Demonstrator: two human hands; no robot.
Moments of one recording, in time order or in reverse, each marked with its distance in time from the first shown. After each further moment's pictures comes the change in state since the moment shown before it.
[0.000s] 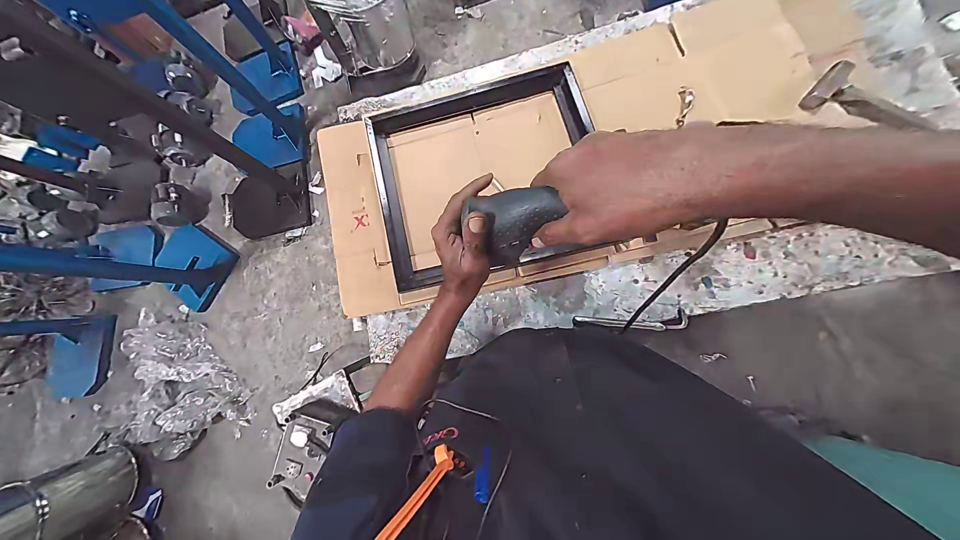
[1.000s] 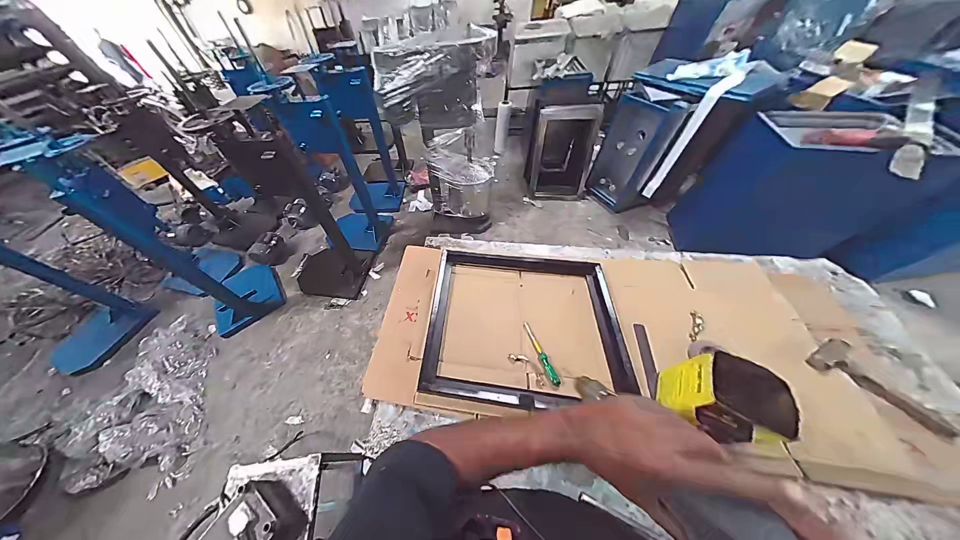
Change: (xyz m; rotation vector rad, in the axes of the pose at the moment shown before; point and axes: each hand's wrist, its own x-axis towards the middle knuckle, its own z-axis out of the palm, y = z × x) left_hand -0.006 0.057 0.132 0.430 -0.913 0.619; right_hand -0.156 0.076 0.176 1.506 0.503 -0.136
